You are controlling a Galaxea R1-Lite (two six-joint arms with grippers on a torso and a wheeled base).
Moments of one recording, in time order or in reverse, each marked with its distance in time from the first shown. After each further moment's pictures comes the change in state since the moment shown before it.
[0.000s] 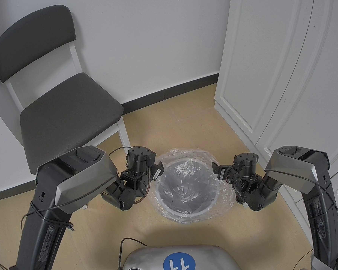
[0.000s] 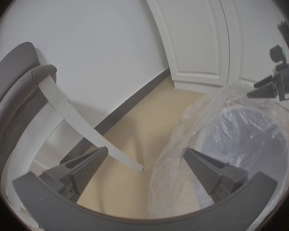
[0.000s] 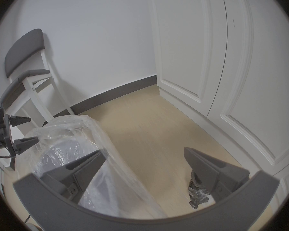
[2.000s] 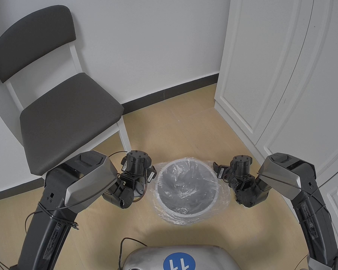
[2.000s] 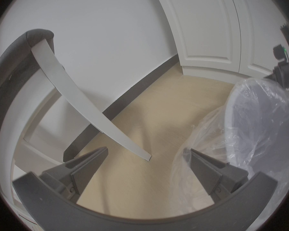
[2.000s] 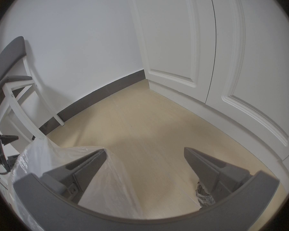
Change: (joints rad) left arm 0.051 0.113 -0.120 0.070 0.049 -0.013; right arm -0.049 0.191 -0.286 0.121 -0.021 0.109
